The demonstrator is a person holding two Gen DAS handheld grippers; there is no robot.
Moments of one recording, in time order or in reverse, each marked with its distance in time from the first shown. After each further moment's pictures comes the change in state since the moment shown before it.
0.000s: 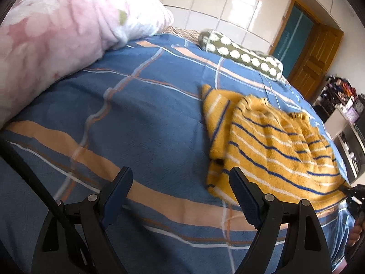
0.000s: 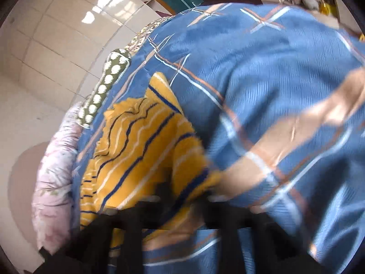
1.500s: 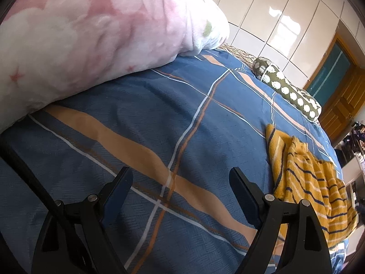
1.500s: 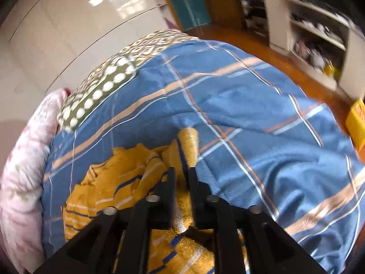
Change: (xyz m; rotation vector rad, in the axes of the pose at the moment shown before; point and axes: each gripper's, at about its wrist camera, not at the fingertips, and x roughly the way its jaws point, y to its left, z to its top) left arm -0.012 0.086 0.020 -0.250 -0.048 0.132; right arm 0.013 0.092 0.080 -0.160 -0.060 -0.199
